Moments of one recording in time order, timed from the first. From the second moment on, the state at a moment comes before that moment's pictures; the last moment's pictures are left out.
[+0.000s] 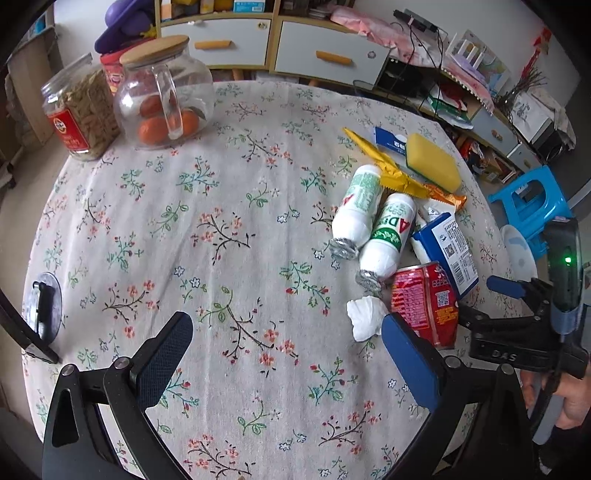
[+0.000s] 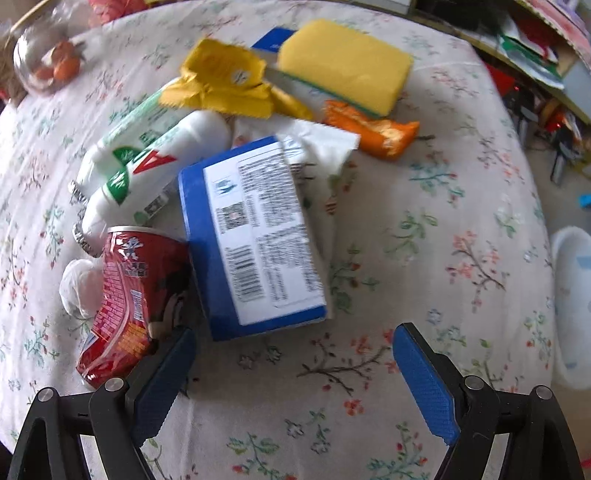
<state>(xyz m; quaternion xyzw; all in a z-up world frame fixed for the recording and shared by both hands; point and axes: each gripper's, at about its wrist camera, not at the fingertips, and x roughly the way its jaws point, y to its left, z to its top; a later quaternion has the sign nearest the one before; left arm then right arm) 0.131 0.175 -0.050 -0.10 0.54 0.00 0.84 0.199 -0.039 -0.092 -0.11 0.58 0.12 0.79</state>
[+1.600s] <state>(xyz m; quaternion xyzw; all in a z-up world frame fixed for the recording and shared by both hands) 0.148 0.075 -0.063 -0.13 0.57 -0.10 0.80 0.203 -0.089 -0.061 -0.11 0.55 0.13 0.82</state>
